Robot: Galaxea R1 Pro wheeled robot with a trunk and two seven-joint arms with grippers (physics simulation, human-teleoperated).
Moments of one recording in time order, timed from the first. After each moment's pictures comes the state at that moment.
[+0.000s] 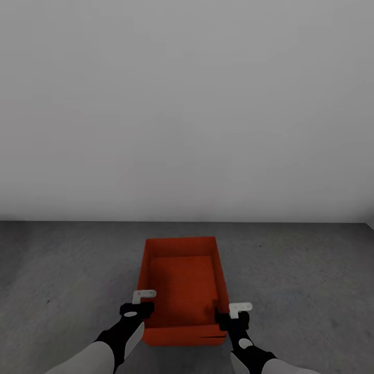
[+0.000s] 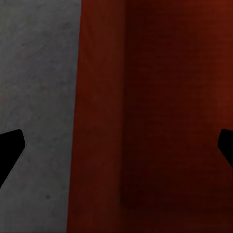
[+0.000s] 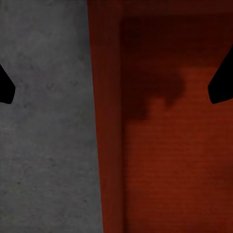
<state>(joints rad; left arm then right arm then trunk) -0.64 -0.12 -0.12 -0.26 0.09 0.03 0.29 -0.61 0.13 0.51 -0.06 -0.37 -0.41 -0.22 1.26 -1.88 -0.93</state>
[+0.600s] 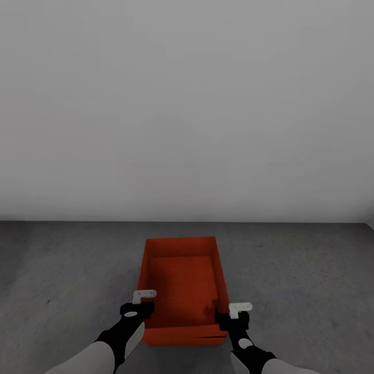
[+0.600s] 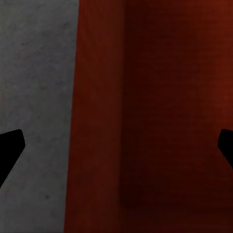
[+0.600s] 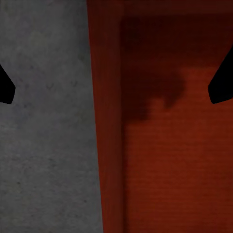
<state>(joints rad) -0.64 -0.12 -0.12 -0.26 0.09 0.03 0.29 -0.61 0.13 0.51 -0.06 -0.38 -0.41 -0.22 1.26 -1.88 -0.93</state>
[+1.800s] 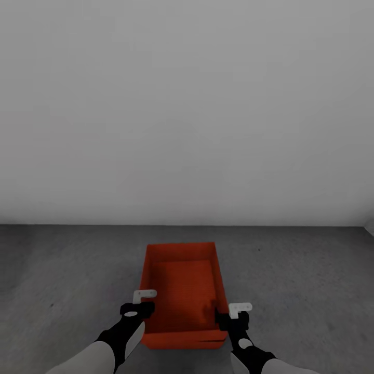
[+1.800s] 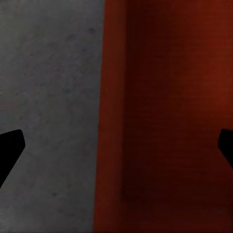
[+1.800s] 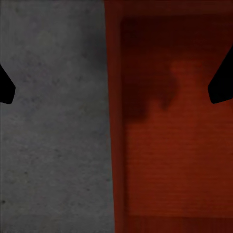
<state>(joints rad) -0.64 -0.12 -0.11 -0.26 0.10 0.03 0.29 -0.61 0.13 0.51 -0.06 -0.38 -0.41 -0.22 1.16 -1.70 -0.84</state>
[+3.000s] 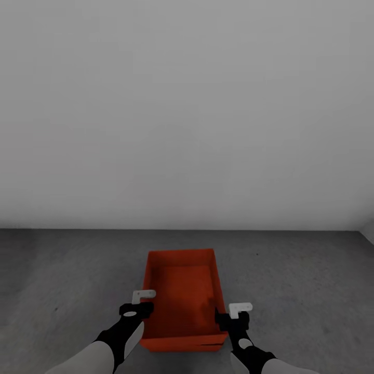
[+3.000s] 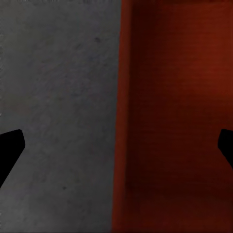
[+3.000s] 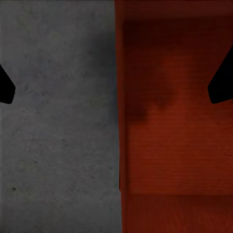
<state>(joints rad) -0.64 -0.12 -0.11 -0.26 0.10 0.03 0.29 -0.61 0.13 0.51 -0.06 -0.38 -0.41 -0.23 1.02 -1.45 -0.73</state>
